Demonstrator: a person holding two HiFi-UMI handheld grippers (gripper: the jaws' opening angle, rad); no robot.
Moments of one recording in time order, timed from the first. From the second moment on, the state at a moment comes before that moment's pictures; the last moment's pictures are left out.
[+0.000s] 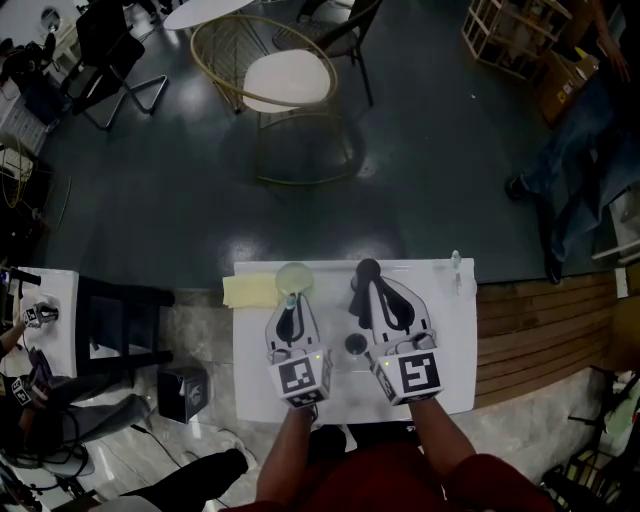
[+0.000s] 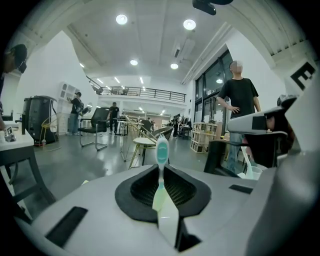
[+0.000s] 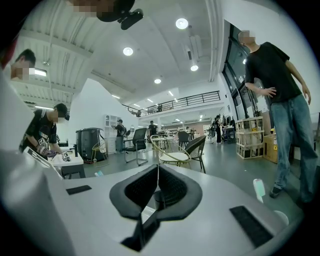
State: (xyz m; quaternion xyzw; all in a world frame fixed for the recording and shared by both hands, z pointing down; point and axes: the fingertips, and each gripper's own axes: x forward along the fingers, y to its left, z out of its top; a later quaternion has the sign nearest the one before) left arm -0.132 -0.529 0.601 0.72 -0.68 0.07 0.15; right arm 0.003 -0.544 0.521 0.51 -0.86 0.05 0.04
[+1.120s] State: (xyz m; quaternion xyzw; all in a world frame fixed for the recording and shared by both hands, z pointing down) left arm -0.149 -0.506 0.569 0.72 -0.68 0.06 0.10; right arm -0.015 -0.519 0.485 0.51 -0.86 0.02 0.02
